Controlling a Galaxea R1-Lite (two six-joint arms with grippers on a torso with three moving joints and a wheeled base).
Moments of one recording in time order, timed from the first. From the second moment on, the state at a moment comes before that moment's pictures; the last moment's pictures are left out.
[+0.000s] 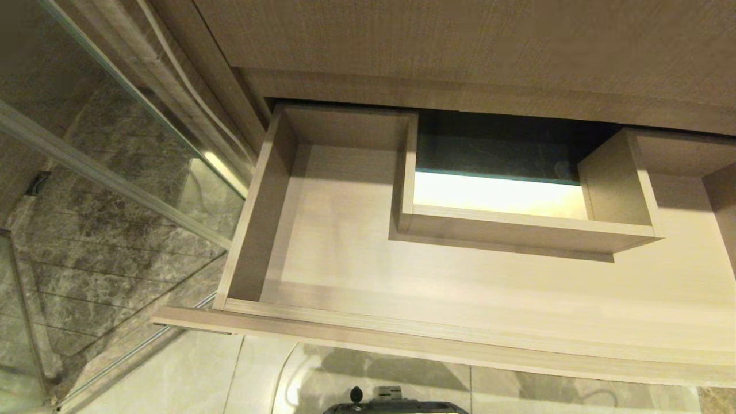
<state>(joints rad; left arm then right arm) 0.00 0.00 0.00 0.00 0.00 0.00 0.15 0.00 0.00 -0.12 0.01 -0.03</state>
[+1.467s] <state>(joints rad) 0.00 0.00 0.00 0.01 0.00 0.02 0.15 0.00 0.00 -0.11 0.01 -0.01</state>
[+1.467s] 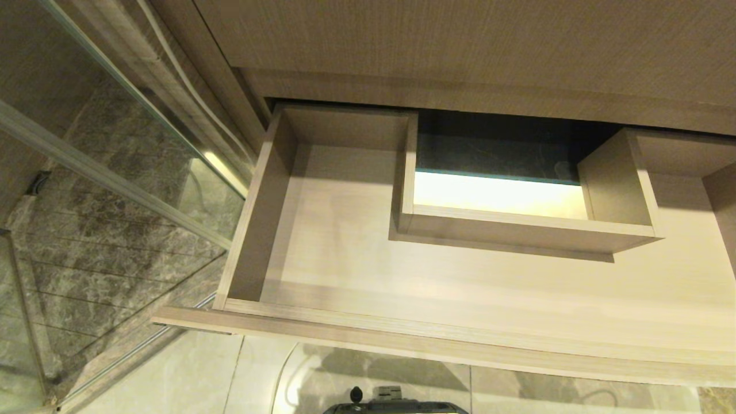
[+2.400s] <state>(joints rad) 0.00 0.00 0.00 0.01 0.00 0.02 0.15 0.00 0.00 -0.11 0.01 -0.01</state>
